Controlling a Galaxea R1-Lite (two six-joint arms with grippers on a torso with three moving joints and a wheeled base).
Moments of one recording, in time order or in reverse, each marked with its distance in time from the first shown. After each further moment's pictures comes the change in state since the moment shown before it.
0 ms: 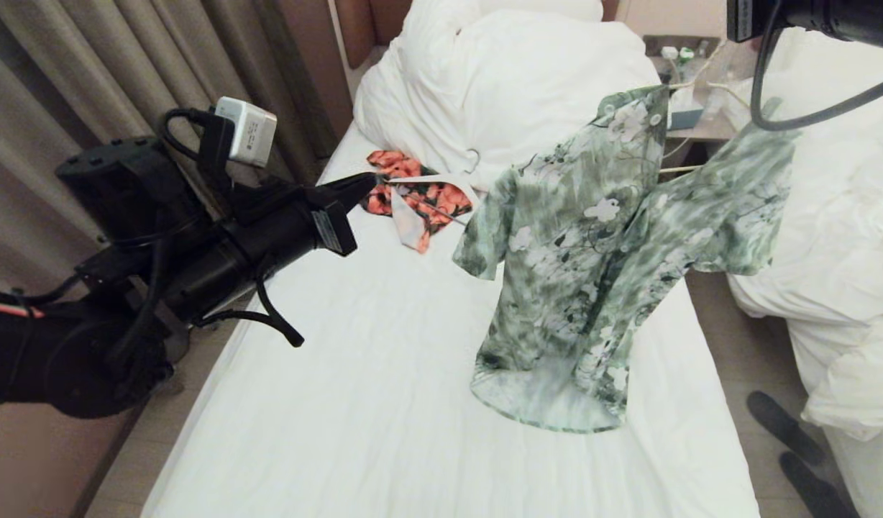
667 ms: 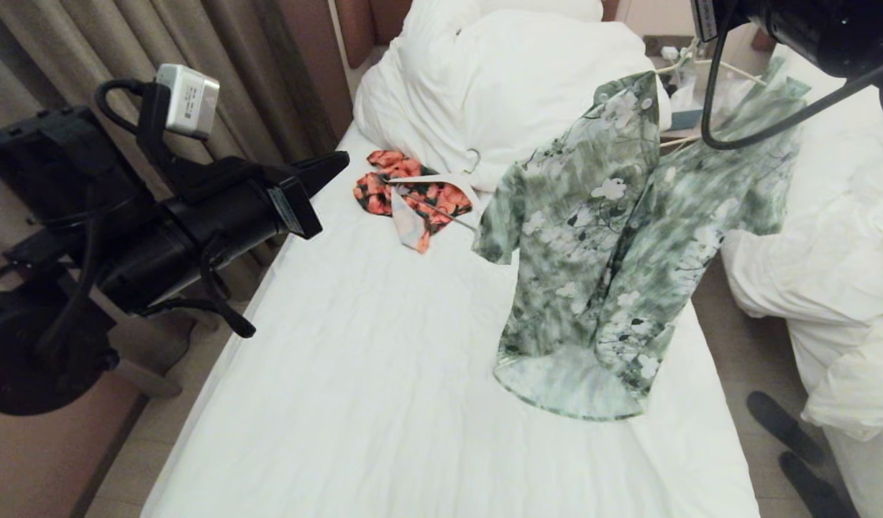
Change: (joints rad) left arm 0.049 -0.083 -0.010 0.060 -0.059 -0.049; right arm 0.024 0.088 -0.002 -0.266 -0.012 -0.243
